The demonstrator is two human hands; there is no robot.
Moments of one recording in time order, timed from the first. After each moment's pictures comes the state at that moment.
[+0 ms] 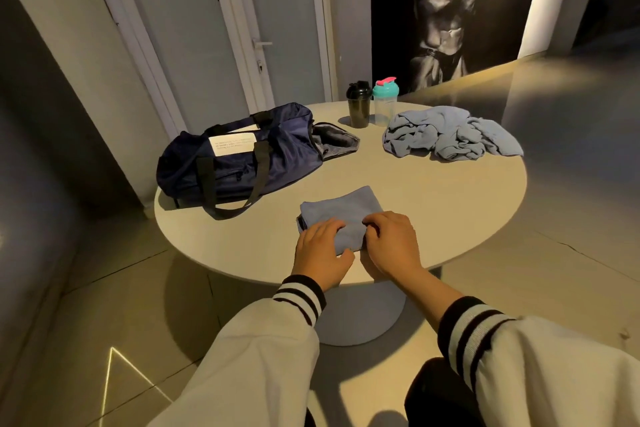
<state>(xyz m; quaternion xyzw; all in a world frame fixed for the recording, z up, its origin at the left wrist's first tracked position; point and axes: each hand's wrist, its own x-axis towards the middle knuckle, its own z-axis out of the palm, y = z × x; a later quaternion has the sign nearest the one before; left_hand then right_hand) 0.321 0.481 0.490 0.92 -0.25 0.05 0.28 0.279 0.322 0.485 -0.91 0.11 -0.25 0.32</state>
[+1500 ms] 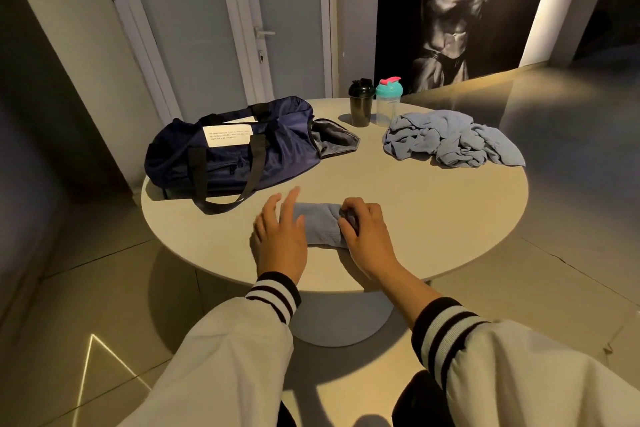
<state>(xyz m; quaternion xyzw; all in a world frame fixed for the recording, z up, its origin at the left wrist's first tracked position) 0.340 0.504 0.495 0.90 -0.12 0.25 0.33 0.299 0.340 0.498 -0.87 0.02 -0.25 0.42</state>
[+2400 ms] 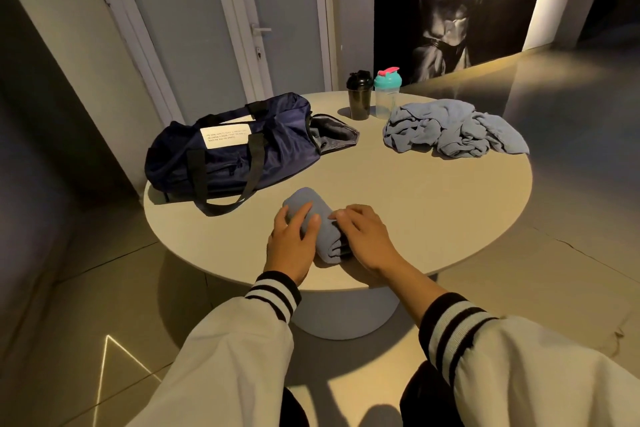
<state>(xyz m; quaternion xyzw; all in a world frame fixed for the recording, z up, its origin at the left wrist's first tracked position) 0.343 0.505 0.491 0.89 -0.12 0.03 0.44 0.295 0.341 0.498 -0.88 0.02 -0.15 0.44</state>
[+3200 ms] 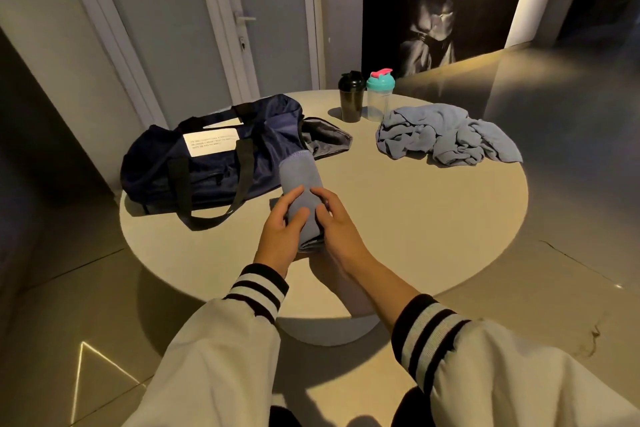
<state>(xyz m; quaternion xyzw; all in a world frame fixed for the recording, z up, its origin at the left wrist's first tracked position) 0.373 0.492 0.540 0.71 -0.13 -0.04 0.69 0.344 0.378 0.533 -0.72 0.03 -0.13 0.69</state>
